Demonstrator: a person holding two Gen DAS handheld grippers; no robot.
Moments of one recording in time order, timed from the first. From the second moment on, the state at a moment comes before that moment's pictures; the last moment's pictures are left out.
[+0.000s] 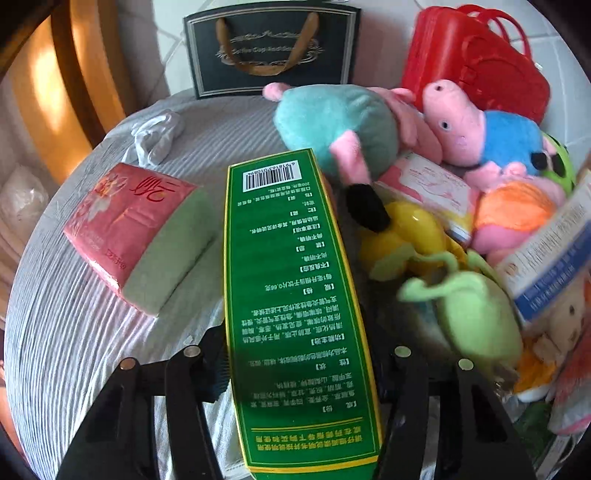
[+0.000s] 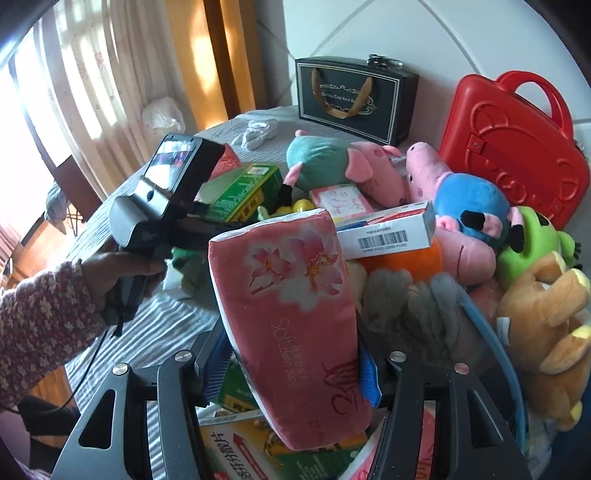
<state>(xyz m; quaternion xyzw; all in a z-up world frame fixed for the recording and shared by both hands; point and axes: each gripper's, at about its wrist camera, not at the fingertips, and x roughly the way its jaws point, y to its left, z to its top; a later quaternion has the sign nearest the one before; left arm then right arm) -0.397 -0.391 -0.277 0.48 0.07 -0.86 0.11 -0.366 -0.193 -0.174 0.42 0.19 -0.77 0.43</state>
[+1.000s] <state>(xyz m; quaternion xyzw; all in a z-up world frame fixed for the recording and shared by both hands) -0.267 -0.214 -0.096 0.31 -0.05 -0.95 0.00 -0.291 -0.081 -0.066 0.34 0.09 -0.89 0.30</state>
